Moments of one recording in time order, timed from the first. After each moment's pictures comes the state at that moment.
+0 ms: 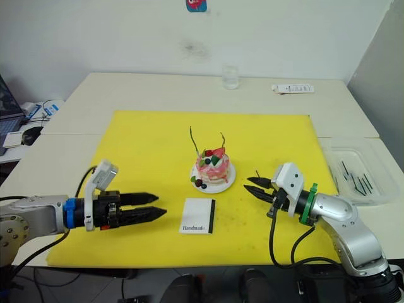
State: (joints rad) left arm -0.13 0.96 0.28 -0.35 -1.13 1.24 -0.81; right arm -0.13 -0.65 0.08 -0.48 0.37 0.38 0.81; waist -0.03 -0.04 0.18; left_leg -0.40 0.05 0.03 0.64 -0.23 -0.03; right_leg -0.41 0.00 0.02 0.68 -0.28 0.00
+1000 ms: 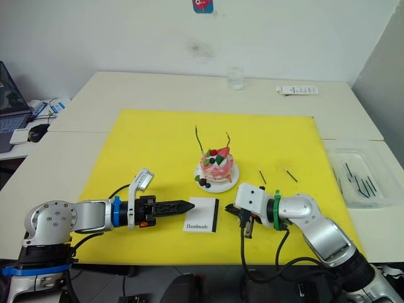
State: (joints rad) left arm -0.33 0.60 0.22 -0.08 -1.19 1.48 -0.53; right arm -0.30 -0.61 0.41 -0.41 0.11 0.53 0.85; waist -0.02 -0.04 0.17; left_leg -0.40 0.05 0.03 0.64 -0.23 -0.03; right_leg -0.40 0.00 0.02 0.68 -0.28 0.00
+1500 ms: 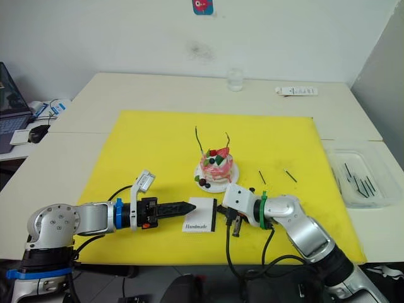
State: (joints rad) left arm -0.30 0.58 0.22 -0.11 -1.14 1.47 -0.53; right arm -0.35 -0.49 0.47 -0.31 0.06 0.53 0.83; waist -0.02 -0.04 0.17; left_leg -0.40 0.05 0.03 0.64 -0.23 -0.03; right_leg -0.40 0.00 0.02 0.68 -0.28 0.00
